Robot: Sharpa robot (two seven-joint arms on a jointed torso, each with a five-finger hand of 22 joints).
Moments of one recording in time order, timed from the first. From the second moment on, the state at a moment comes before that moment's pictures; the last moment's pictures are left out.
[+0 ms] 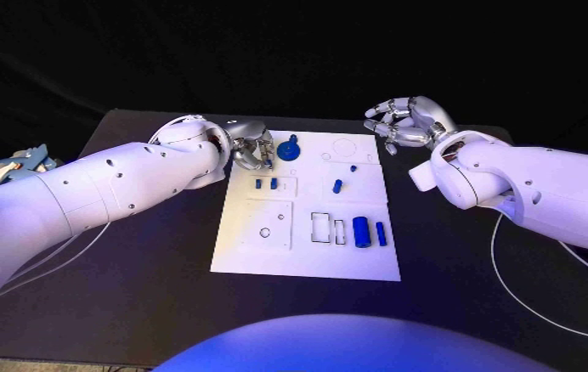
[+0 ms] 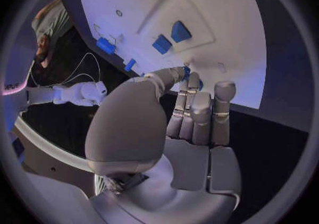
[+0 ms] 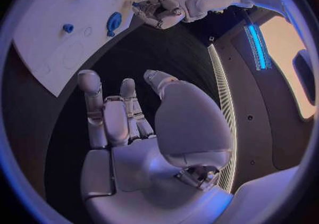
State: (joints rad) left arm 1.16 -0.62 -0.01 1.19 -1.42 -0.05 -0.01; left_hand 1.41 -0.21 0.60 0.06 0.26 0.93 0.16 0.39 0.22 1.05 0.09 0.42 0.09 1.32 0.02 1.38 0.80 0.16 1.08 0.12 1.24 0.93; right arm 1.20 -0.88 -0.13 1.47 -0.54 -0.50 0.24; right_hand 1.25 -0.15 0.39 0.18 0.35 0.71 0.19 0.39 0.38 0.89 0.11 1.05 0.70 1.40 0.03 1.39 1.07 0.14 1.13 0.14 0.90 1.03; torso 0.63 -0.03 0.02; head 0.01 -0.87
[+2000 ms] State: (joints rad) left arm 1.16 -0.60 -0.02 1.17 -1.43 -0.02 -0.02; left_hand 1.41 -0.21 0.60 0.05 0.26 0.95 0.15 0.38 0.22 1.07 0.09 0.41 0.09 1.32 0.02 1.38 0.79 0.16 1.08 0.12 1.24 0.94; right arm 1.20 -0.88 -0.13 1.47 -0.54 -0.50 0.24; right_hand 1.25 -0.15 0.39 0.18 0.35 0.71 0.19 0.39 0.38 0.89 0.11 1.05 0.70 1.40 0.03 1.39 1.07 0.14 1.13 0.14 0.90 1.03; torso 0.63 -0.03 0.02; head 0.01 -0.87
